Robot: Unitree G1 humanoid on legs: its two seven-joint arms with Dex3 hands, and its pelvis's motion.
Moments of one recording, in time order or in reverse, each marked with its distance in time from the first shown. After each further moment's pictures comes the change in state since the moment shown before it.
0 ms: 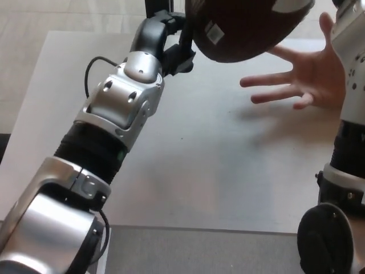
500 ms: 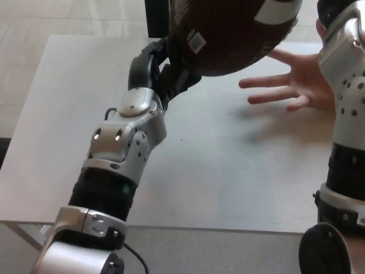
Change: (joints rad) left_arm 0.211 -0.147 0.285 -0.139 -0.123 -0.100 0.109; right_arm 0.064 0.008 0.082 -0.070 -0.002 -0.004 0.022
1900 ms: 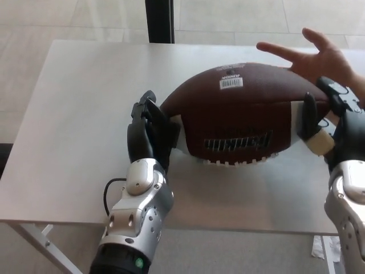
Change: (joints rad) left_arm 0.358 -0.174 0.038 -0.017 0.007 -0.347 0.010; right_arm 0.626 -0.153 0.256 0.026 -0.082 -0.271 0.093
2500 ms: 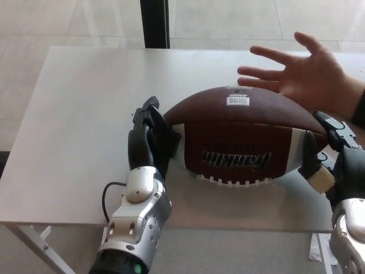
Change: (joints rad) left_arm 0.043 0.019 -0.029 0.050 0.061 -0.057 -0.028; right_arm 0.195 -0.023 0.036 0.060 -0.005 -0.167 0.074
